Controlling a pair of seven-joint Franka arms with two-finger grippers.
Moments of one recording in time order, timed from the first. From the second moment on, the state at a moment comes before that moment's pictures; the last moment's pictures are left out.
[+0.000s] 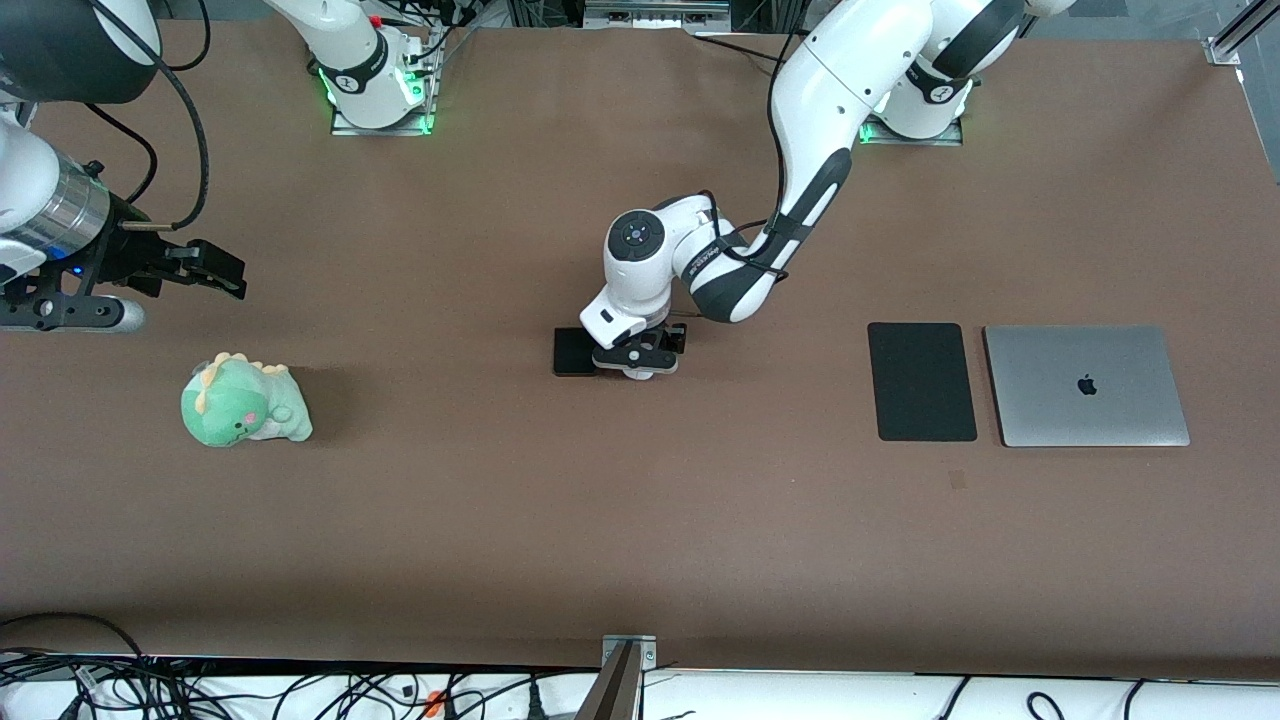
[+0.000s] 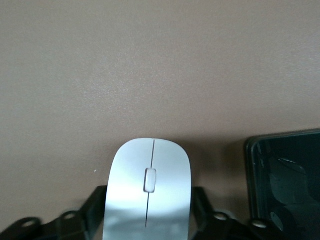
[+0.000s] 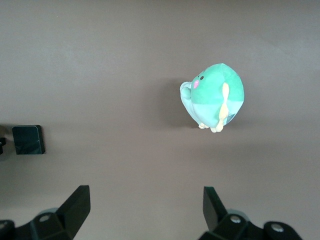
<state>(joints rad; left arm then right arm) -0.61 0.88 -0.25 -1.45 0.33 2.34 -0.92 0.12 0.14 -0.02 -1.52 -0.01 1.61 0.11</state>
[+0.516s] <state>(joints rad) -0.58 0.77 -0.25 -1.40 0.33 2.06 -0.87 0.12 0.14 -0.02 -1.52 -0.01 1.61 0.11</state>
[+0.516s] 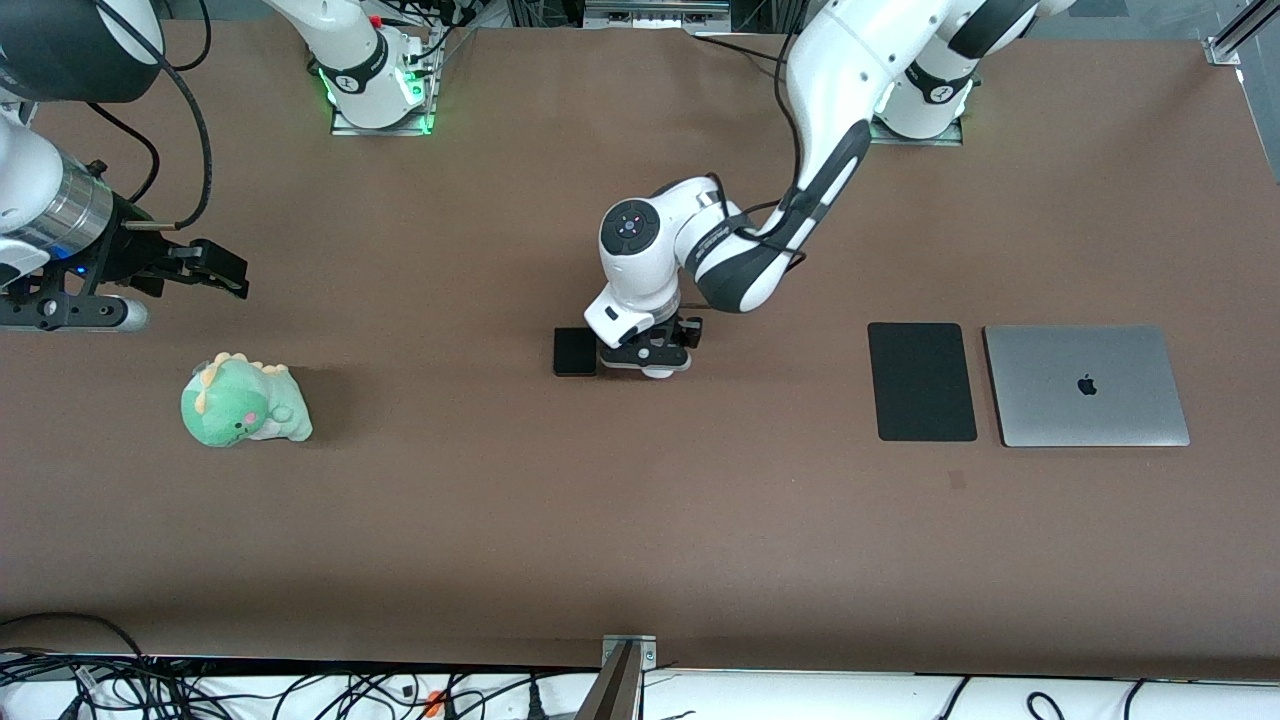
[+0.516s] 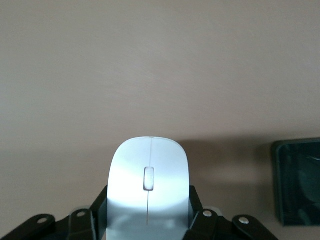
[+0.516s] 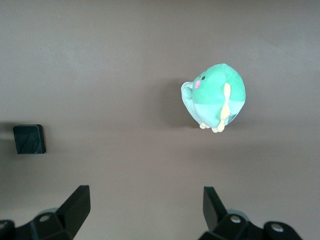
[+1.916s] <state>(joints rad) 0.08 0.55 -0.23 -1.72 0.18 1.99 -0.13 0.39 0.40 0.01 -1.53 -0.01 1.86 0.21</state>
